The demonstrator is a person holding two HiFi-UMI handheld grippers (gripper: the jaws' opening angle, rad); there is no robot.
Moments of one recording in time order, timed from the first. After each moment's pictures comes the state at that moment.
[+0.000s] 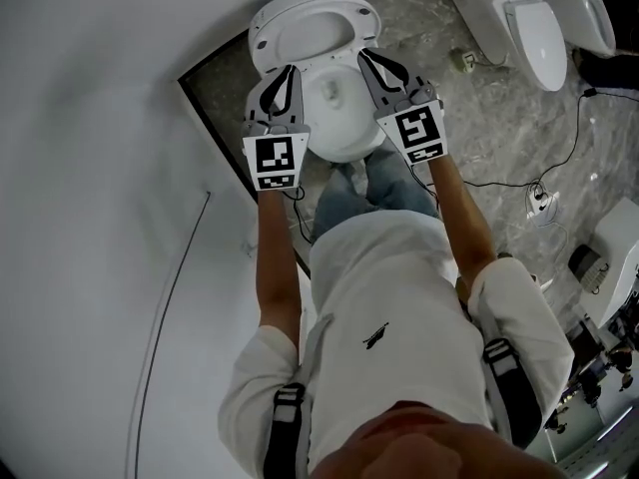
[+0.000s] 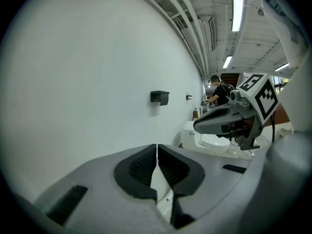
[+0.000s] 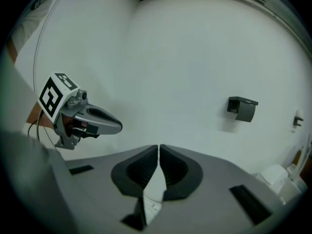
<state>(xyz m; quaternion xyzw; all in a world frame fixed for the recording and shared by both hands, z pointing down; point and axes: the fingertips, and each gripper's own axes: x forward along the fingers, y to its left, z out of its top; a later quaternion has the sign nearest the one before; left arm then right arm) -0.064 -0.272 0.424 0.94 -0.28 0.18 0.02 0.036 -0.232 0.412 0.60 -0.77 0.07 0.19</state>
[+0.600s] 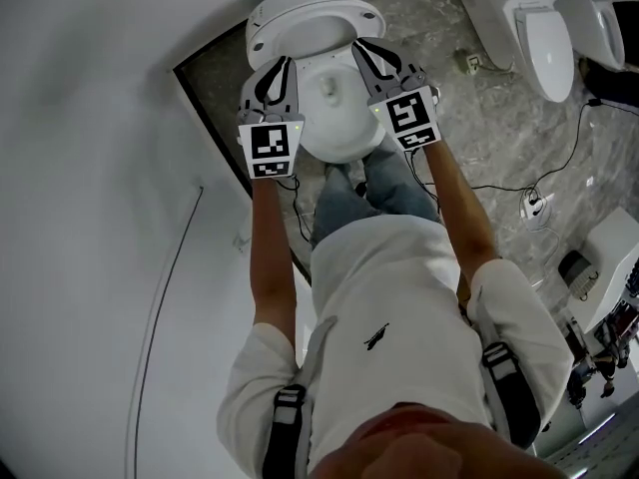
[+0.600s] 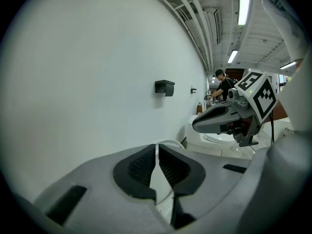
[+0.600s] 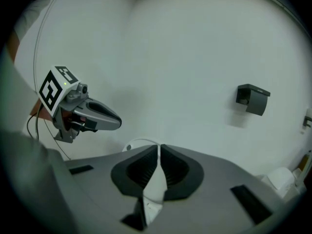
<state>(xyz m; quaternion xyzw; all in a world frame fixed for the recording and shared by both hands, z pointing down) -0.052 -0.310 0.470 0.93 -0.30 0.21 0.03 0.052 -0.277 0.463 0.58 -0.78 0.08 0.22</state>
